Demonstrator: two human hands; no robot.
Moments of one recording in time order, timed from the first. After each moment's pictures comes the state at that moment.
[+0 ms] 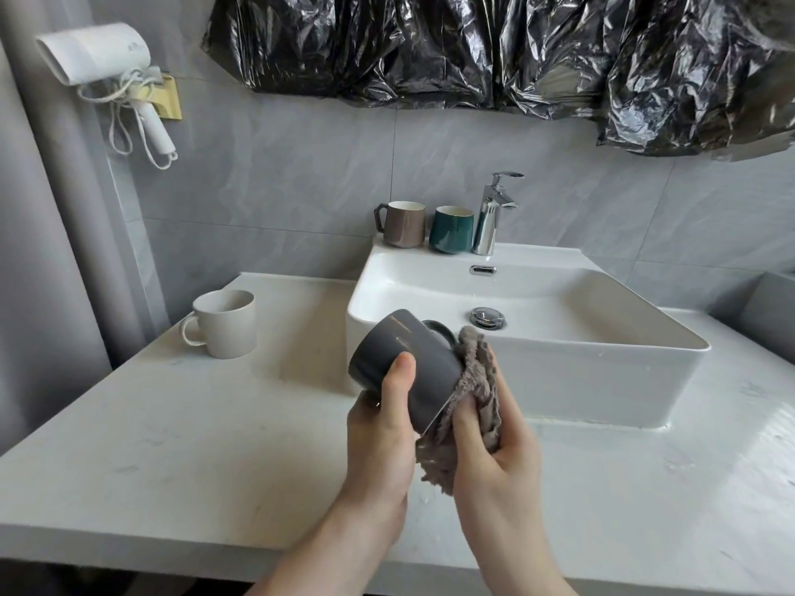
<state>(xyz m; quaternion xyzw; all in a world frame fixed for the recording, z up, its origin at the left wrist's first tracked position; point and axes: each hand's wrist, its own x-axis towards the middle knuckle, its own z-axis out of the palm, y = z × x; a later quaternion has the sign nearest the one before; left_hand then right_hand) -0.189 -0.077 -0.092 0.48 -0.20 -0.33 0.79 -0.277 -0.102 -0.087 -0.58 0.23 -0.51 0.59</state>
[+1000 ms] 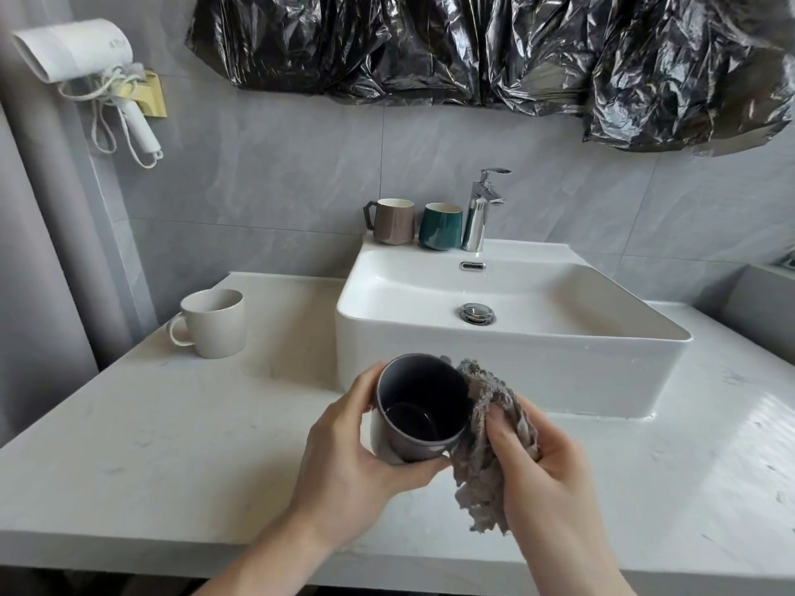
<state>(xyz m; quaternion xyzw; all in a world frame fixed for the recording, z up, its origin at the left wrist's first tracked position) -0.155 -0.045 -0.124 0.62 -0.53 -0.01 0.58 -0.328 -0.101 -0.070 -0.63 0.30 -0.44 0.57</state>
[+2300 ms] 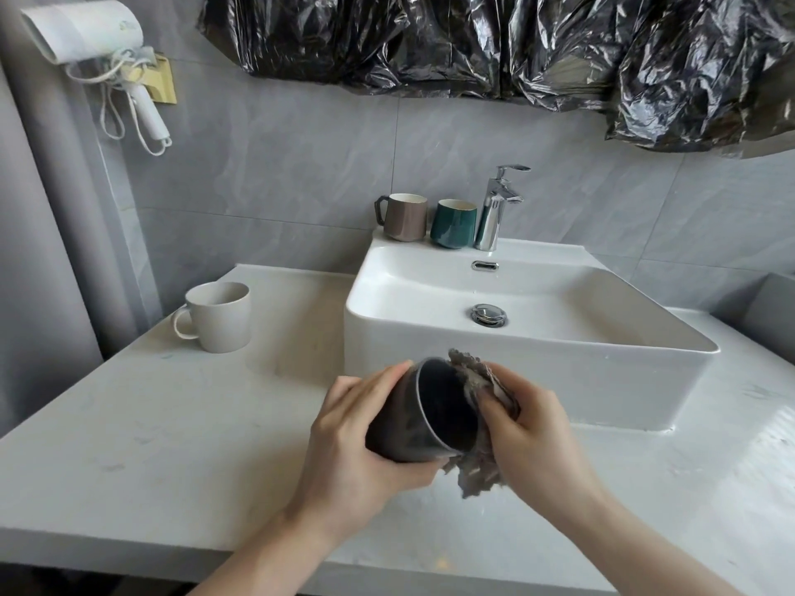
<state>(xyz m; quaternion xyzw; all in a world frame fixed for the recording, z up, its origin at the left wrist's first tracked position) -0.128 -0.067 -0.146 0.60 -0.56 0.16 0.55 -0.303 -0.159 -0.068 -0.78 0.29 -0.33 0.45</state>
